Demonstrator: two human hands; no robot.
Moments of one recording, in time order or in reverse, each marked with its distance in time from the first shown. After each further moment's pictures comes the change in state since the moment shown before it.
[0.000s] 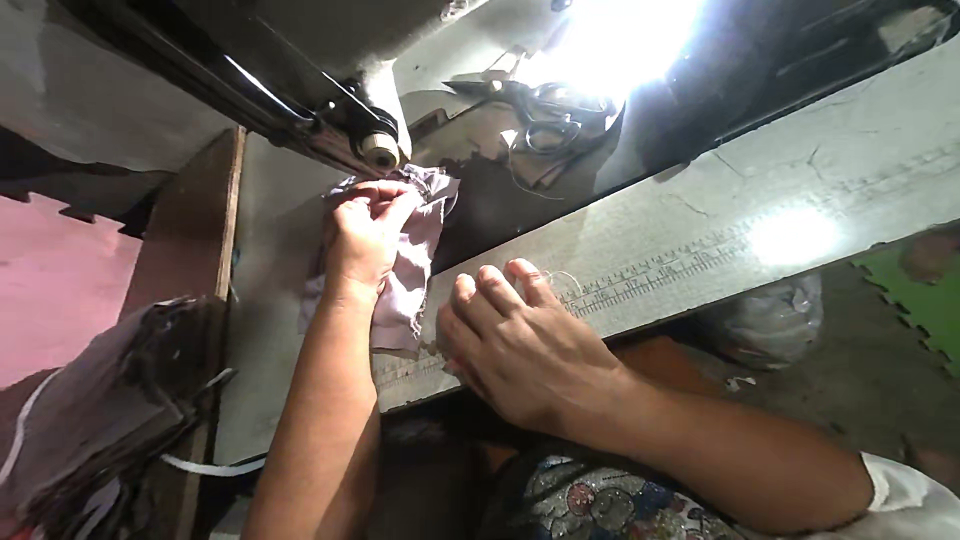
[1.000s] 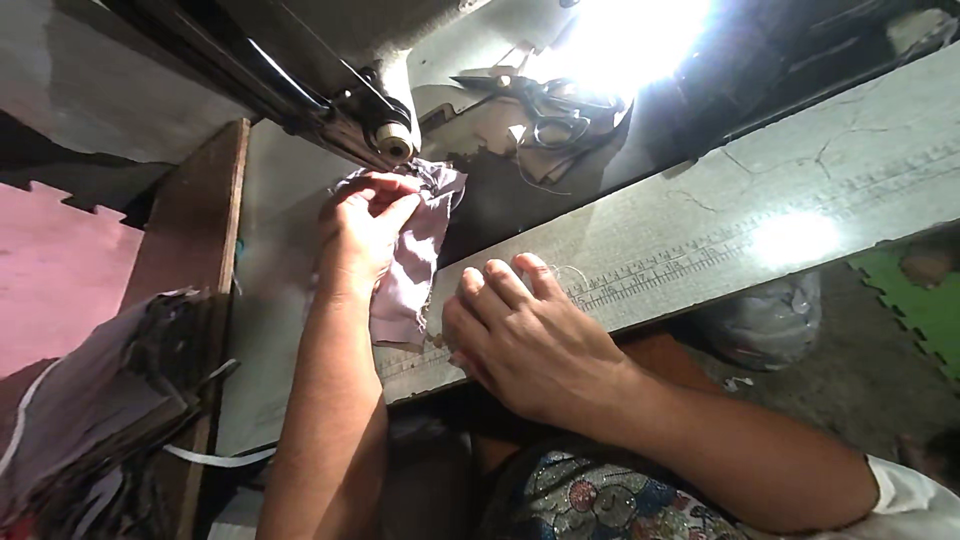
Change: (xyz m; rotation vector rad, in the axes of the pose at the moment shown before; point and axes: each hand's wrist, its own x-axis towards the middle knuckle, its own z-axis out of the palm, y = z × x) left_hand -0.002 0.001 -0.010 -0.029 -0.041 -0.022; right_hand -0.001 0.000 0.000 -0.035 0.008 -0.004
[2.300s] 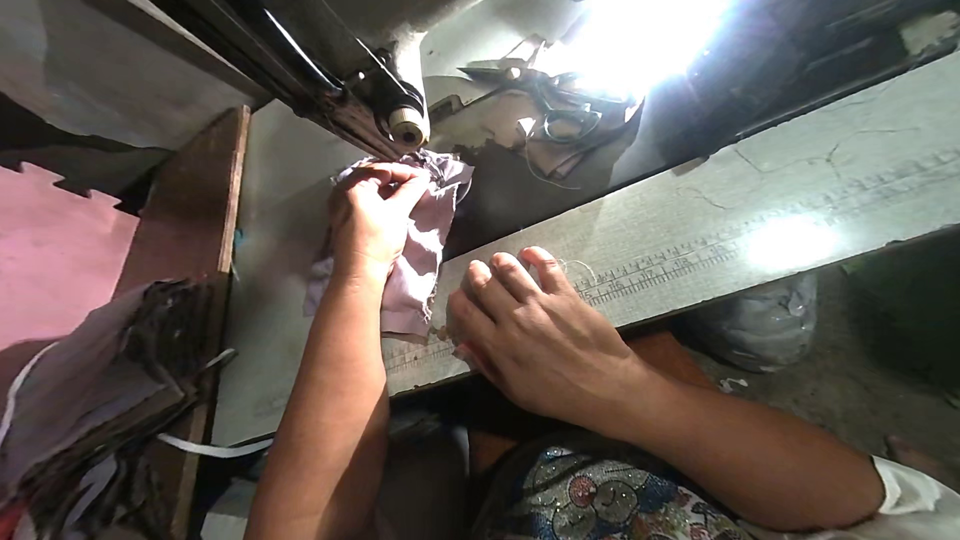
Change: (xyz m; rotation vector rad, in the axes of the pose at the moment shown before) left_hand 0.005 0.002 0.007 0.199 0.083 -0.028; right_hand 0.001 0.000 -0.001 -0.020 0.004 0.000
